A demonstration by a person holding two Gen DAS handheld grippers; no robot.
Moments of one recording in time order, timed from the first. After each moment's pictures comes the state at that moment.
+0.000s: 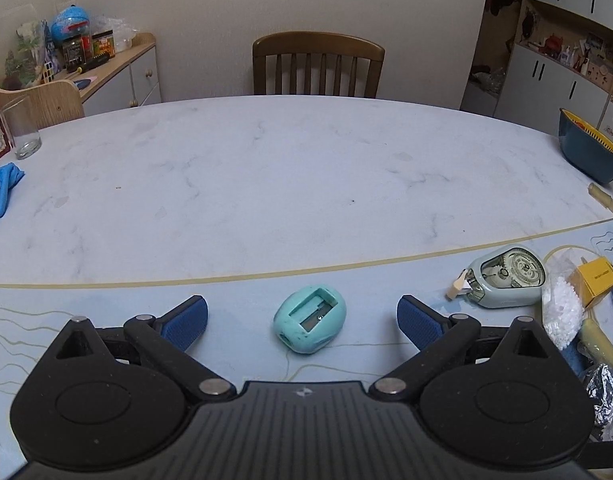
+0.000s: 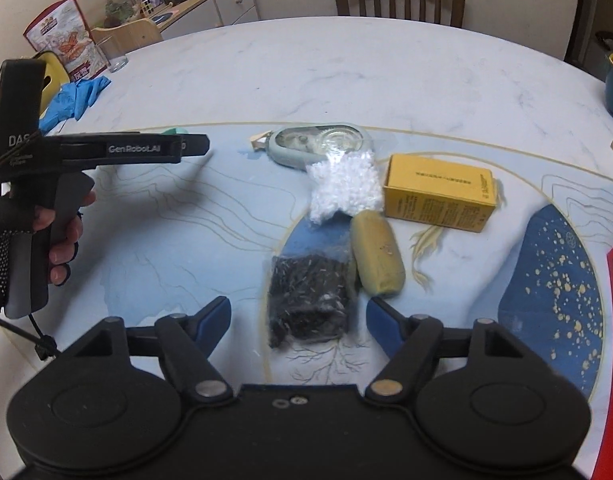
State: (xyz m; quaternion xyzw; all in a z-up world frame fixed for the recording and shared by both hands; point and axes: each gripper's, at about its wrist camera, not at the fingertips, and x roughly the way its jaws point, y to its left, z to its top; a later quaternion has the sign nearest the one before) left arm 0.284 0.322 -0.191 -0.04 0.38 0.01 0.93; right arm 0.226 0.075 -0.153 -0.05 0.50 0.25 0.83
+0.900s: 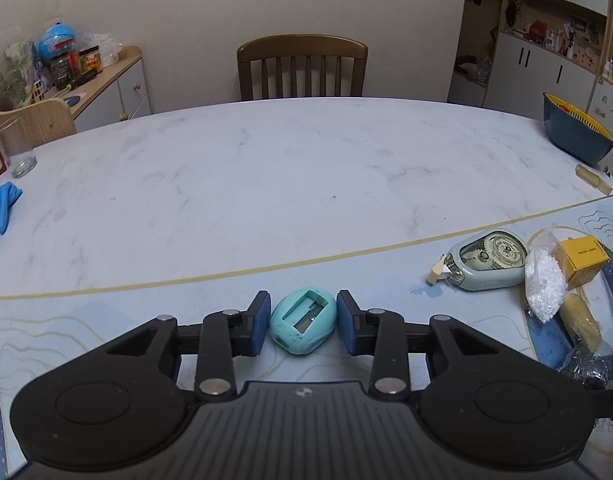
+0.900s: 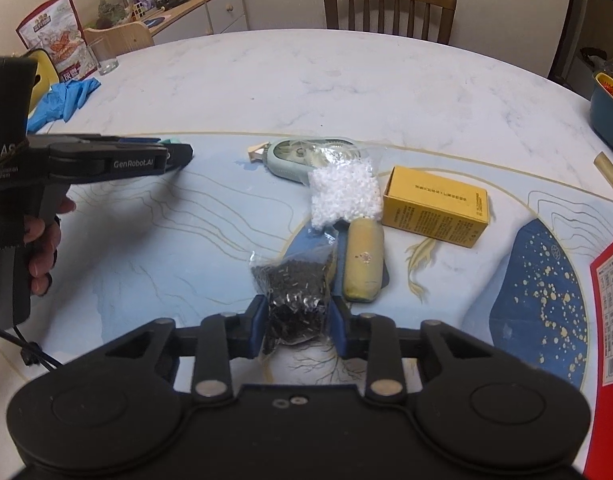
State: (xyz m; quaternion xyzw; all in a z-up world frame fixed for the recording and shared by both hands) left arm 0.271 0.310 -0.185 -0.01 0.38 0.00 0.93; right arm 0.218 0.081 -0.147 -0.06 0.48 0.22 0.85
